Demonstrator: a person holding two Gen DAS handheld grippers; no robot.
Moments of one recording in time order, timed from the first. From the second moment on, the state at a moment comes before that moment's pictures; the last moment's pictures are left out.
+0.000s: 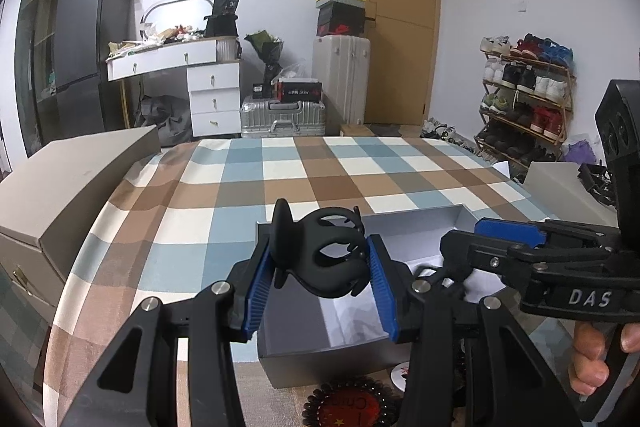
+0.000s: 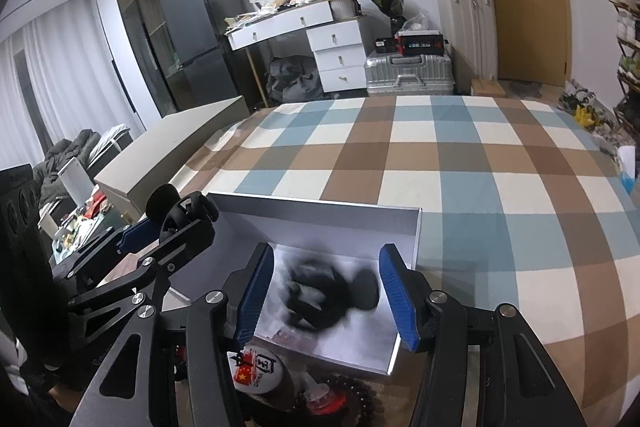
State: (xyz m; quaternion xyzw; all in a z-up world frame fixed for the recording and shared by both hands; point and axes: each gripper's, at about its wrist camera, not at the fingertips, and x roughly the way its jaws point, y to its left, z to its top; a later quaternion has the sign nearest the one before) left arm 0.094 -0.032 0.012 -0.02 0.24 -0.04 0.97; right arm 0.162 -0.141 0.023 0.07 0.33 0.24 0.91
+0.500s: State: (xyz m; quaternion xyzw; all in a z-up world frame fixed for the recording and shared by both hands) left arm 0.053 -0.025 0.026 0.02 0.25 0.00 0.97; right arm 0.115 -0.170 0.038 0.07 0.34 0.22 0.91
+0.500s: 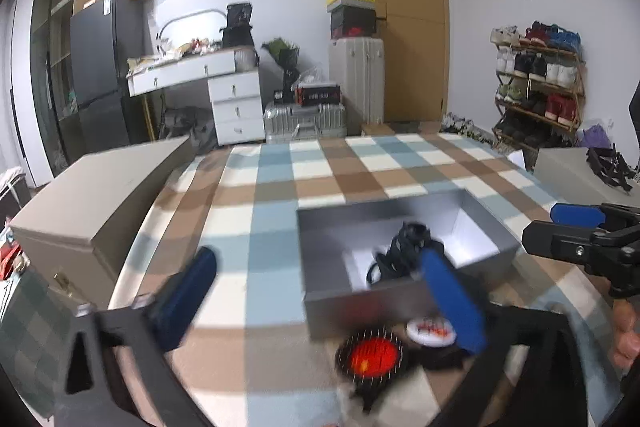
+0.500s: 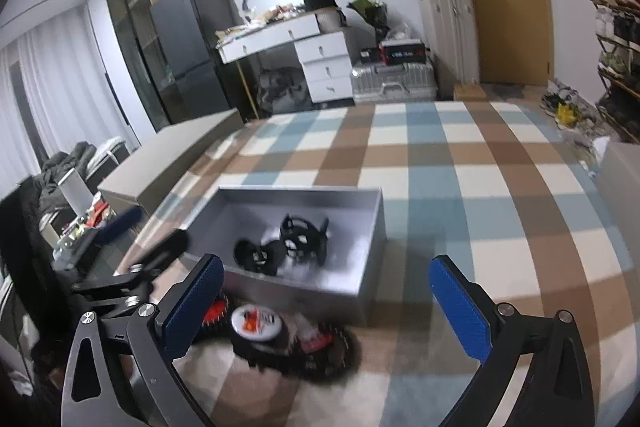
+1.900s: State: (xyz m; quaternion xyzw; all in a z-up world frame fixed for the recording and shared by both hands) left arm 0.019 -0.008 -0.011 0.02 0.32 -0.02 0.95; right arm 0.088 -0.104 -0.022 -0.09 0.40 0.23 0.88
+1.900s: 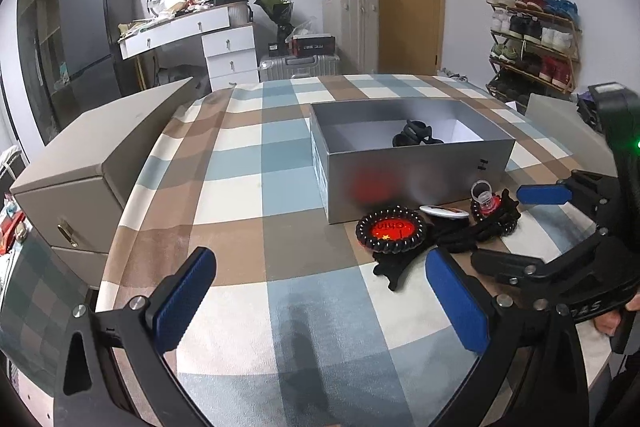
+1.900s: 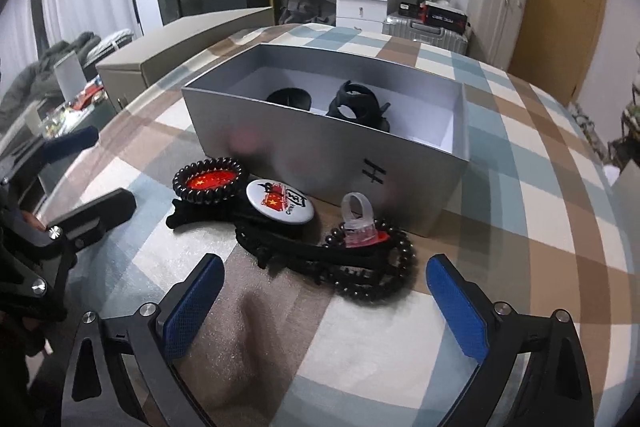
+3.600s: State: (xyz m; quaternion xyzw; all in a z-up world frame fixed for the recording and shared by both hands) left arm 0.061 -0.029 -0.019 0.01 0.40 -0.06 0.91; right arm 0.083 -0.149 0.018 -0.02 0.37 0.26 0.89
